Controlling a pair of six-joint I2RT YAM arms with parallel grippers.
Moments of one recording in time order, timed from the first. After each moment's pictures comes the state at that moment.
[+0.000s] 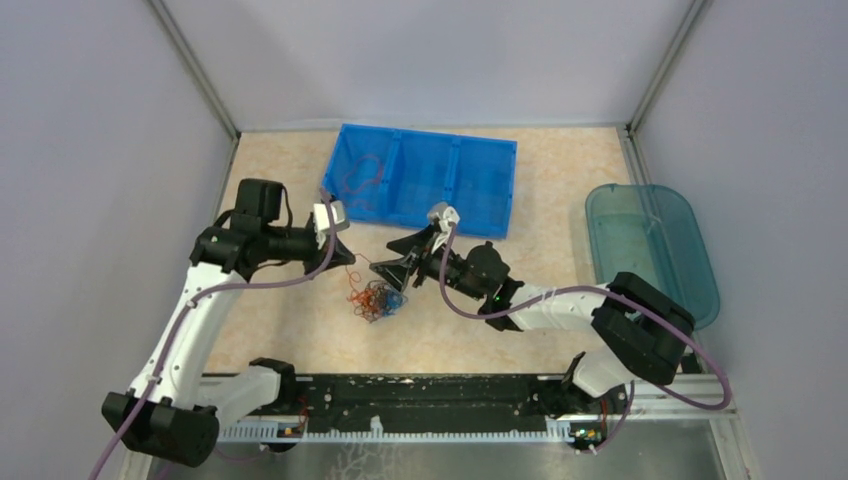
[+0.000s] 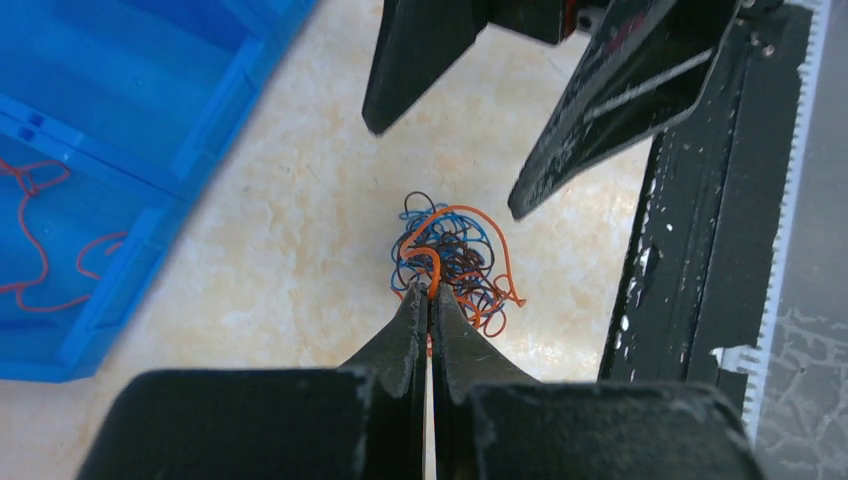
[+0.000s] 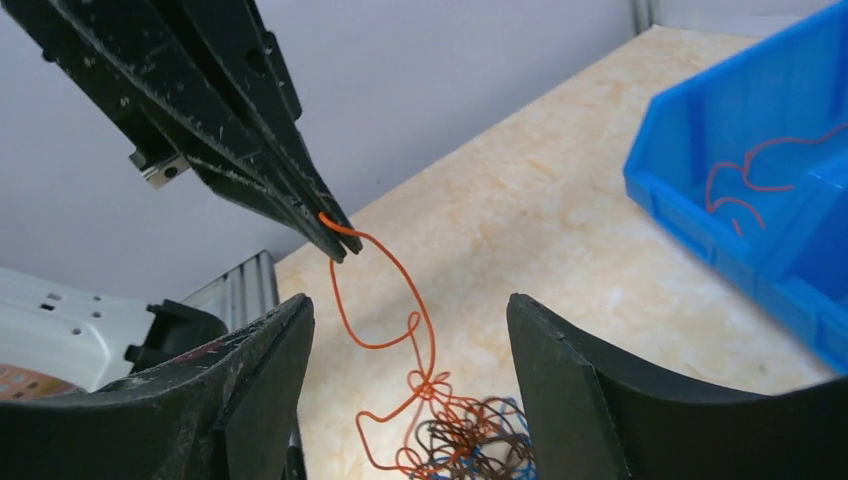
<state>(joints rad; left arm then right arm) -0.24 1.05 1.09 -0.93 0.83 0.75 0.97 1.45 0.60 1.01 -0.13 0.42</state>
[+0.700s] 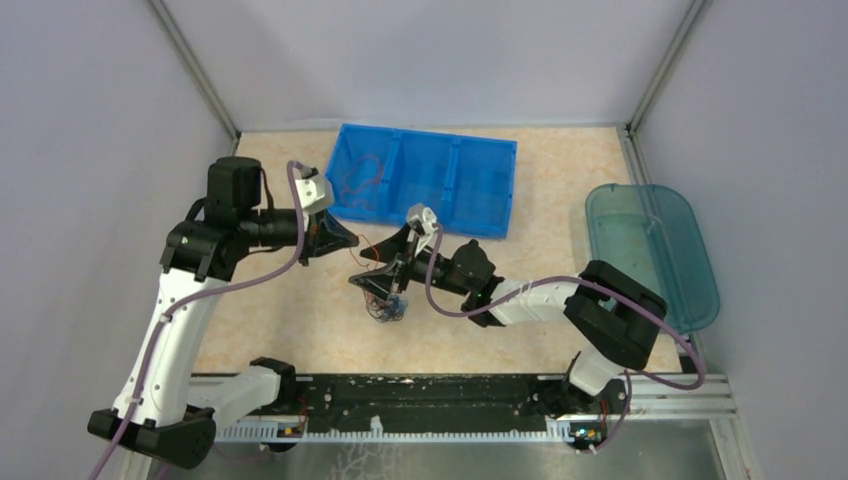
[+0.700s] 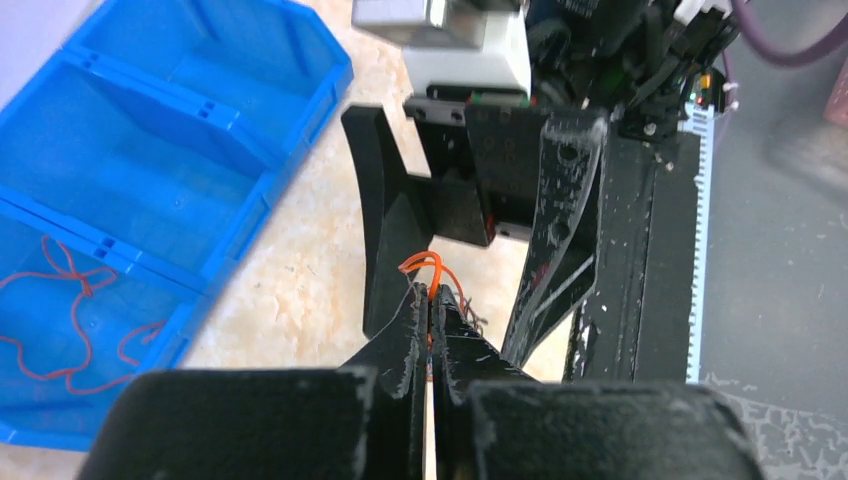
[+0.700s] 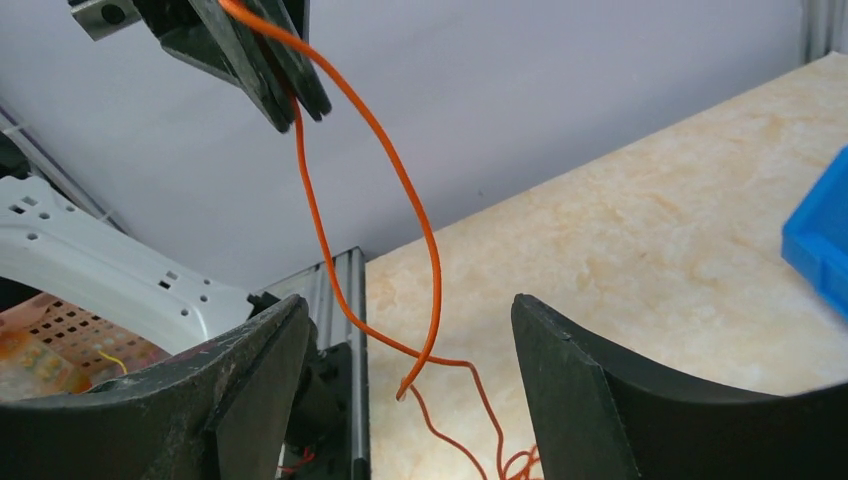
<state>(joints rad) -0.29 1.04 1.34 -0.94 0.93 0.55 1.00 1.57 0.70 1.14 -0.32 0.48</state>
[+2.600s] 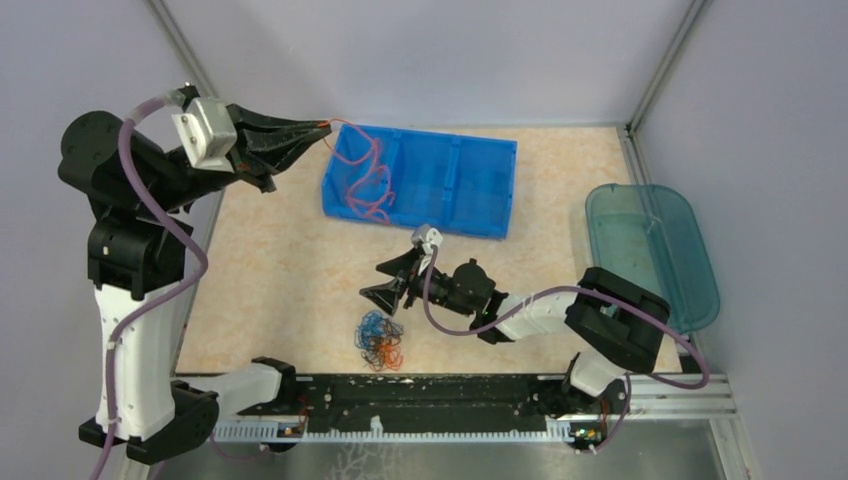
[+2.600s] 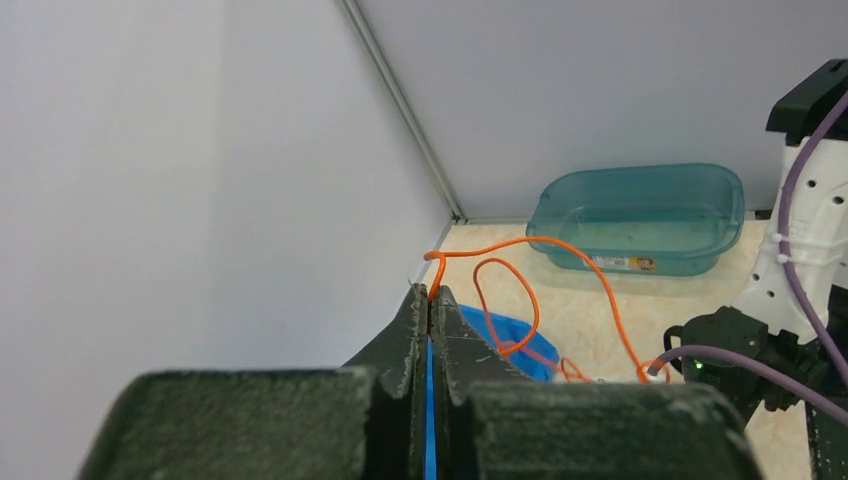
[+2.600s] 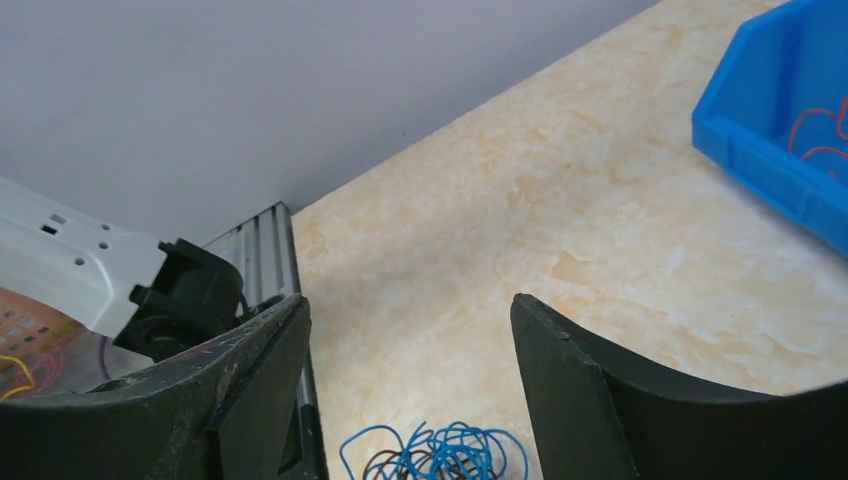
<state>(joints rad) -0.31 1.15 1.93 -0.46 0.86 0.20 1.07 1.56 0.58 1.13 -0.13 0.40</state>
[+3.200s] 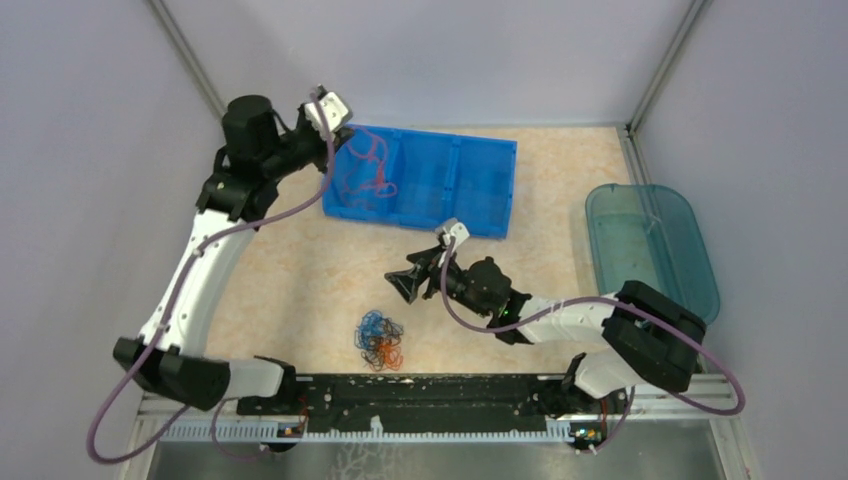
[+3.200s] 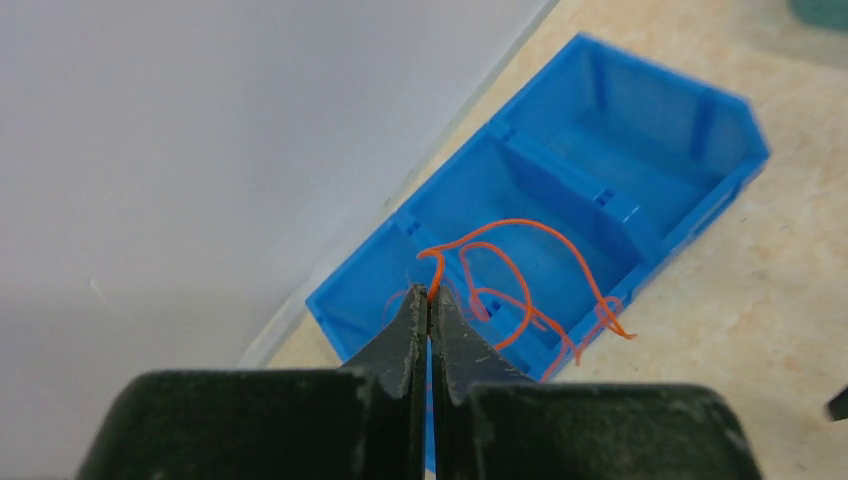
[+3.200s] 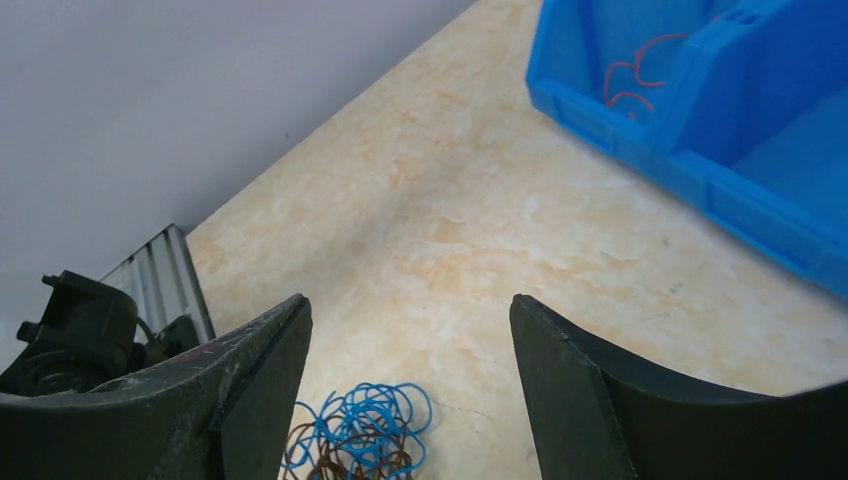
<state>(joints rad) -0.31 1.29 1.53 -0.39 0.47 0.49 1.02 1.41 0.51 0.91 0.05 0.39</state>
